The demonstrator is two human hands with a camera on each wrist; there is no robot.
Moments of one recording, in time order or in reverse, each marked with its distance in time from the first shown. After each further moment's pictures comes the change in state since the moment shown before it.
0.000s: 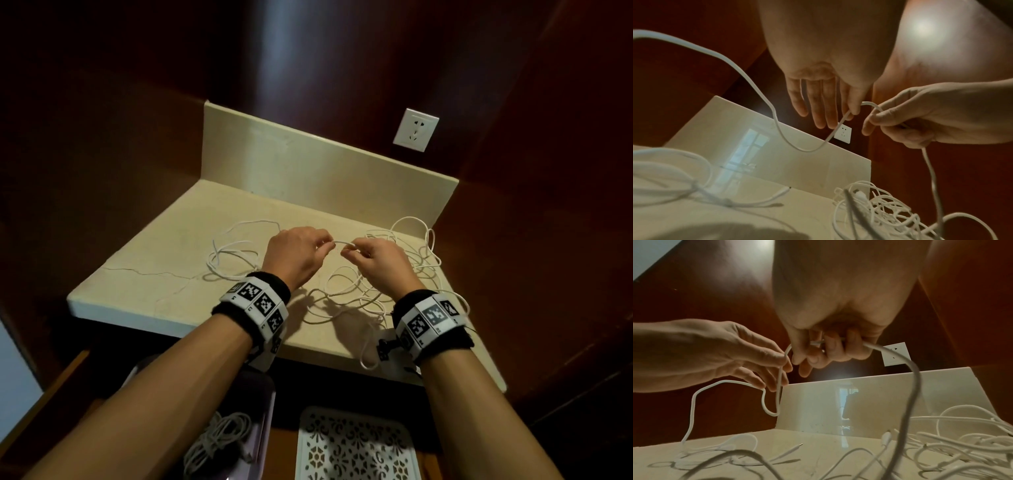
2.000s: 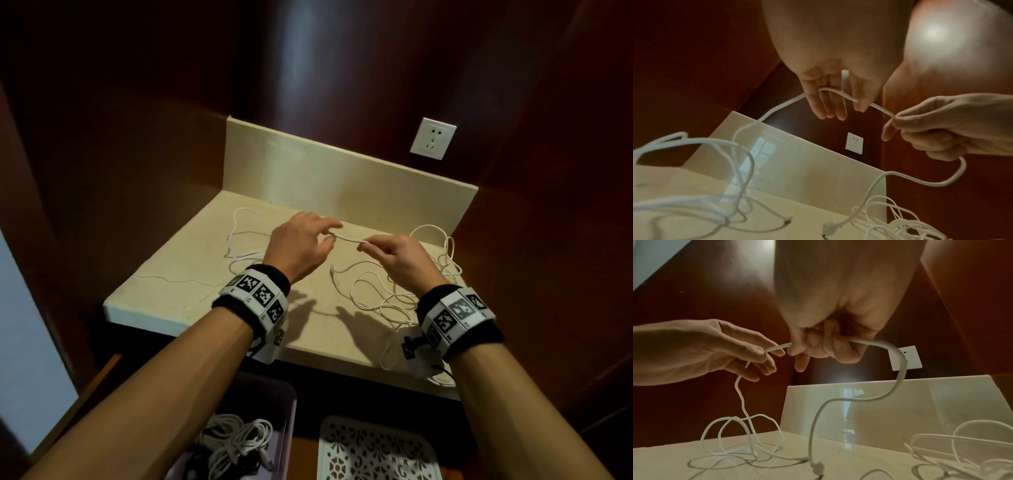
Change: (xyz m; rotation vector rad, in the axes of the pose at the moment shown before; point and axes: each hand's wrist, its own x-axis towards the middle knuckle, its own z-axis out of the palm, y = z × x) left_hand 0.002 -0.018 -0.031 -0.110 0.094 0.051; right_hand 0.005 -0.013 -0.018 0.145 -0.021 -0.037
